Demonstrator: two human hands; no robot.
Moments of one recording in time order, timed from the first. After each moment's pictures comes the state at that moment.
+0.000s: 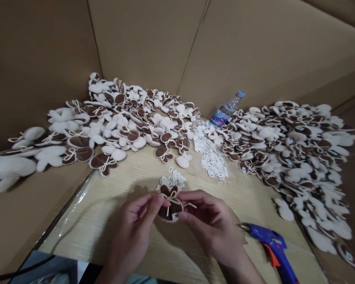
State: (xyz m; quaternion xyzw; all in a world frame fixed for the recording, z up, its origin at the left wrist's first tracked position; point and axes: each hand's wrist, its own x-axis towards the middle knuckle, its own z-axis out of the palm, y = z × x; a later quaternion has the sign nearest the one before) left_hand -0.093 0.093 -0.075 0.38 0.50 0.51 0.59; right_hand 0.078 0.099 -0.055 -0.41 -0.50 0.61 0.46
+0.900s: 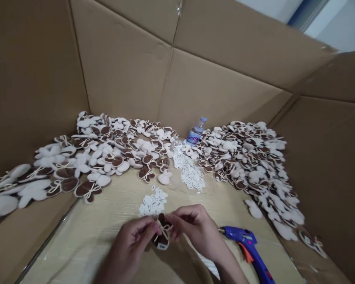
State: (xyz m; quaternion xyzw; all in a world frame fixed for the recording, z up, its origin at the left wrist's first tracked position) left_hand -0.093 0.097 -0.068 0.55 0.45 0.40 0.57; right_hand 0.093 0.102 -0.043 -0.51 -0.54 0.56 0.37
